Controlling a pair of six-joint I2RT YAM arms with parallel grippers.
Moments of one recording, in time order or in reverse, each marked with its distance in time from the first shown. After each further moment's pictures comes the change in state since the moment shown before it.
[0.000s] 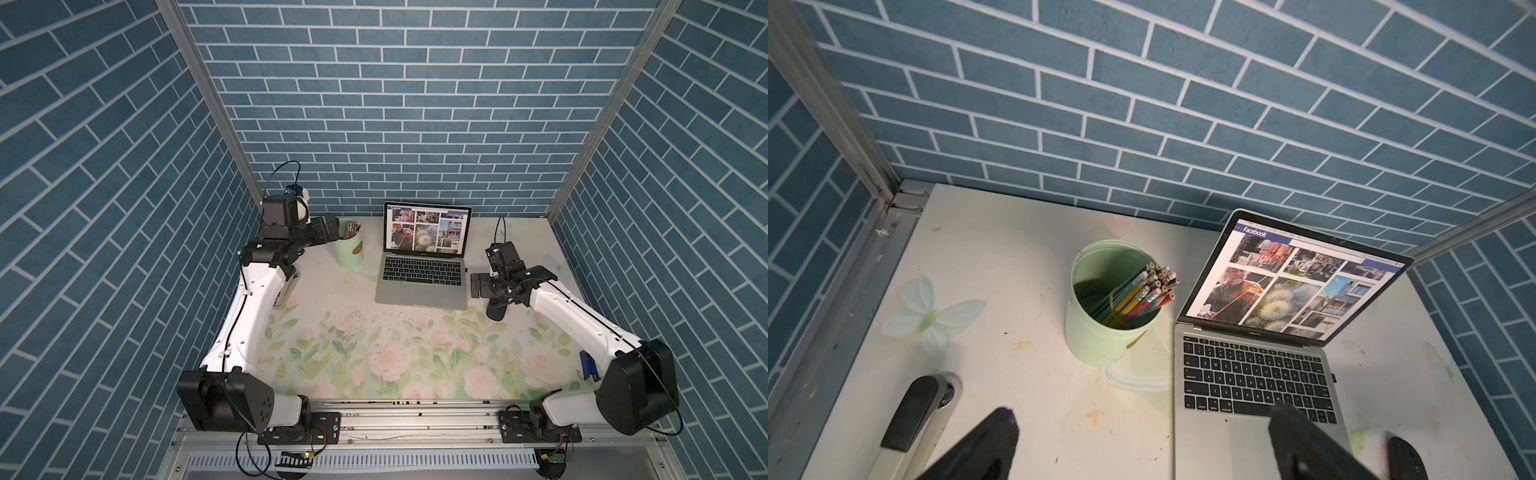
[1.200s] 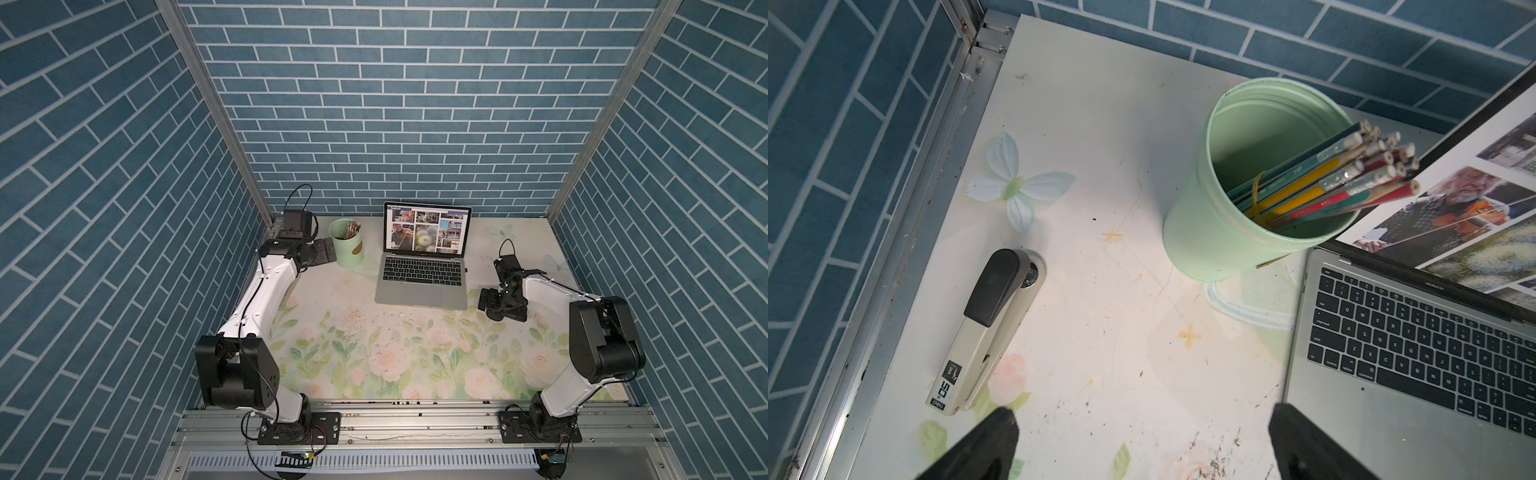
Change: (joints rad) left arm -0.004 0.140 -0.077 -0.136 -0.219 -0.018; right arm -0.190 0.276 -0.103 0.056 -0.106 0.114
